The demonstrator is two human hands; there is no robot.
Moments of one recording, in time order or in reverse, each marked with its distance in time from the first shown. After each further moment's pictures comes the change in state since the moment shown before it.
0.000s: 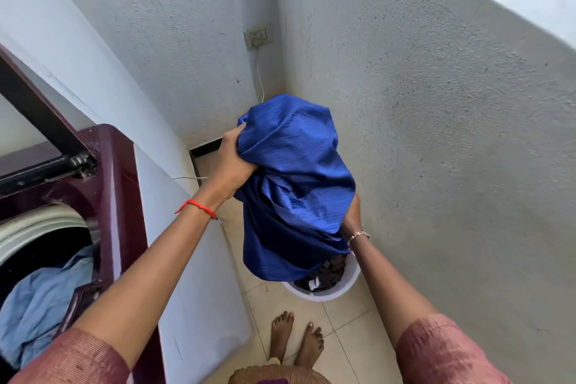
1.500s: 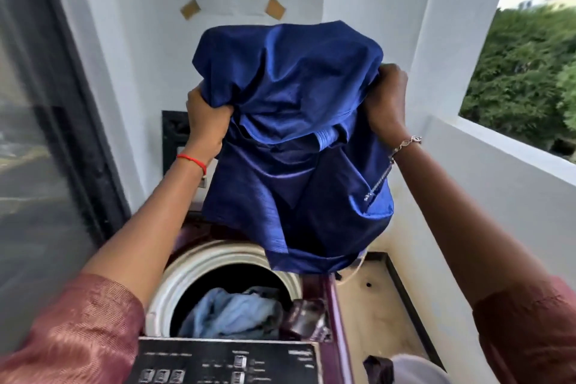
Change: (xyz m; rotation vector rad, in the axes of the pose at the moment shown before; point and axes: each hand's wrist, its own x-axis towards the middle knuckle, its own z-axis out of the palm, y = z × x) left_hand -0.192 0.172 -0.447 -0.037 0.877 0.508; right_hand -0.326 -0.436 0.215 -0.050 -0.126 -1.210
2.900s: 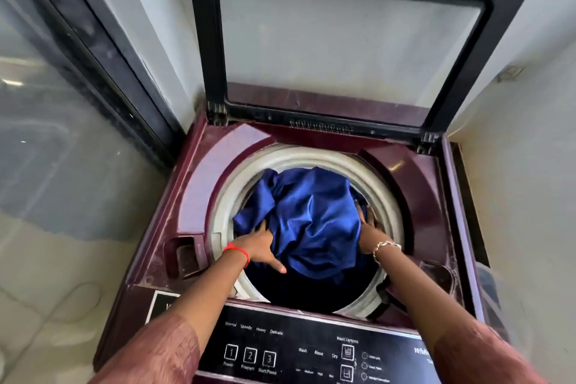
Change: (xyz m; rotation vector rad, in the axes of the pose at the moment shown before) left_hand -0.199 -0.339 -0.167 1.052 -1.478 -0.970; right_hand -0.329 0.246 0.270 -0.769 -1.620 0.569
